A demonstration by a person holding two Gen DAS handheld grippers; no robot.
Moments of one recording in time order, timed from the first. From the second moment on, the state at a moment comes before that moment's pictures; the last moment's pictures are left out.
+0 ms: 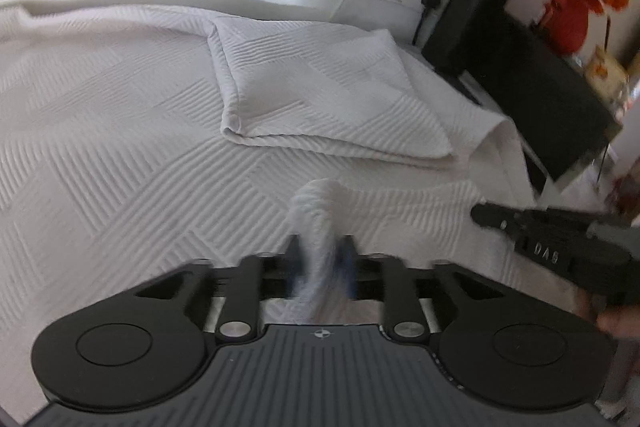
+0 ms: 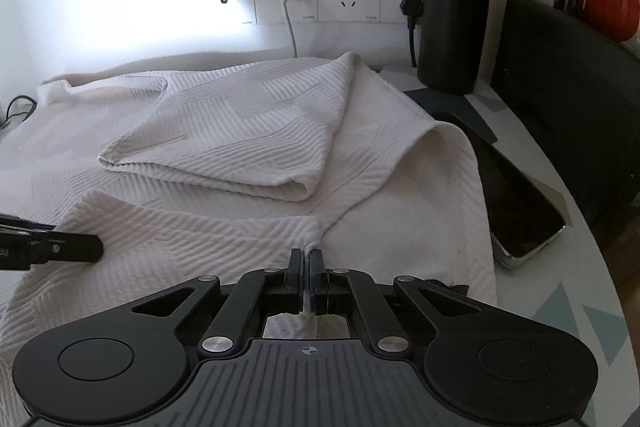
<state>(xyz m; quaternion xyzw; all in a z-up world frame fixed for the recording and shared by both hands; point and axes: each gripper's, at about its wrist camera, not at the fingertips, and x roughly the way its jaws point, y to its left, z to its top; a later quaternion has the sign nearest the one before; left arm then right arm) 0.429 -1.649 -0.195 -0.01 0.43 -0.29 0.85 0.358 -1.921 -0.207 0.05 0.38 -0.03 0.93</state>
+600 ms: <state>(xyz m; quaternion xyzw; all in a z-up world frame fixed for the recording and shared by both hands) 0.377 -1.480 -0.165 -0.02 0.41 -0.11 0.91 0.307 -1.866 -0.174 0.09 0.41 0.03 0.91</state>
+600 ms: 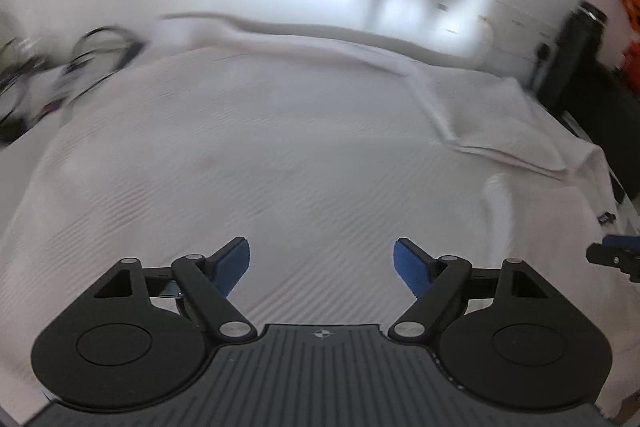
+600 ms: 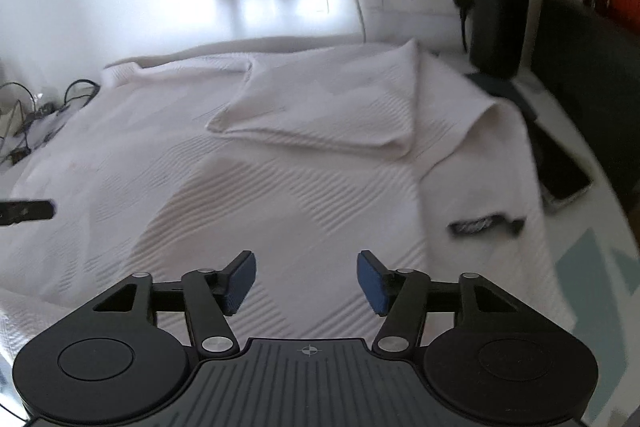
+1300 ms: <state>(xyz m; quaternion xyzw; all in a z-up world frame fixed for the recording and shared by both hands) 0.272 -1.235 -0.181 -0.09 0.38 -0.04 0.92 0.250 -1.682 -0.172 0.08 0.41 -0.02 0.91</state>
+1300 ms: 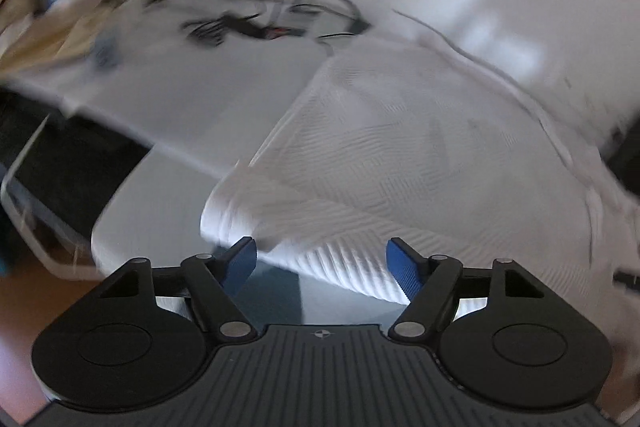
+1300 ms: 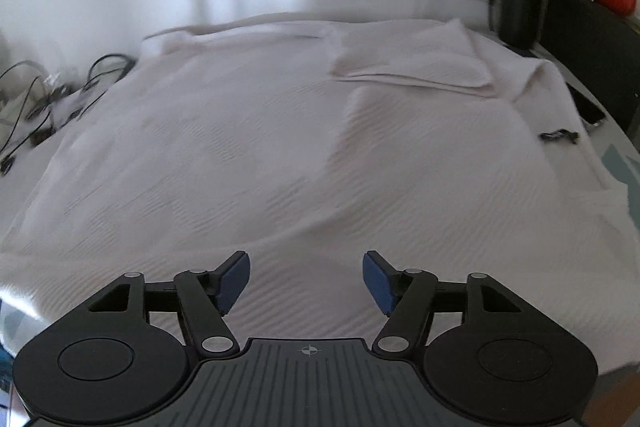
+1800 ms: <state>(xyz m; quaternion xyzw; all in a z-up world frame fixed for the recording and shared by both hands) 0.306 -1.246 -0.208 -0.01 0.40 -0.13 0.91 0.259 -1.616 -0.206 0.04 0.40 -0.06 0.91</state>
